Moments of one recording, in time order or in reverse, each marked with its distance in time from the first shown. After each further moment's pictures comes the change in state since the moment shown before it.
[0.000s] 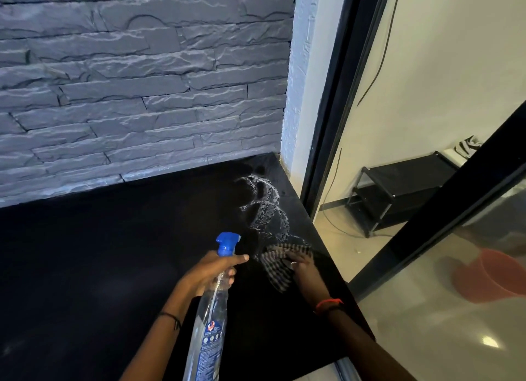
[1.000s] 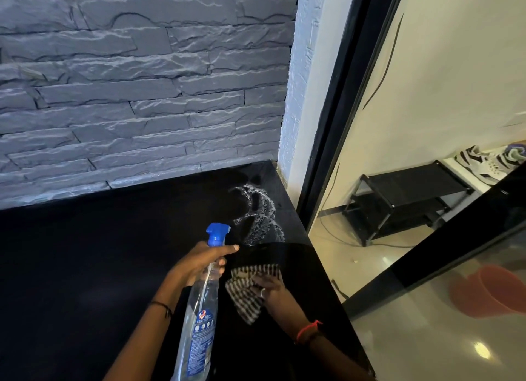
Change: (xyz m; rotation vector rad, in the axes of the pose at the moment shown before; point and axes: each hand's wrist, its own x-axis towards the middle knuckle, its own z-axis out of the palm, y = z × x) left_hand 0.049 0.045 -0.018 -0.025 0.031 0.018; right_hand 0.024 -0.017 0.026 -0.077 -0.227 -0.314
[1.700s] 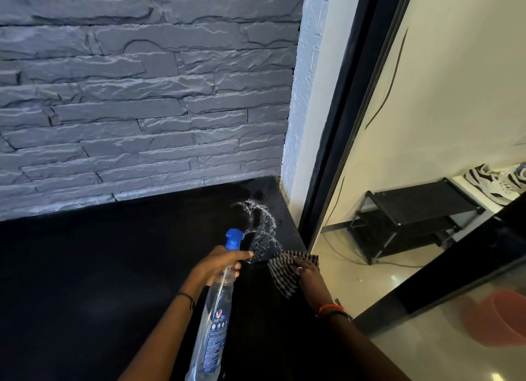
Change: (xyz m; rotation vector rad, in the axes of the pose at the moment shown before) left_hand 0.032 0.025 0.029 0.078 0.047 -0.027; right_hand 0.024 0.095 -0.044 0.207 0.198 0.442
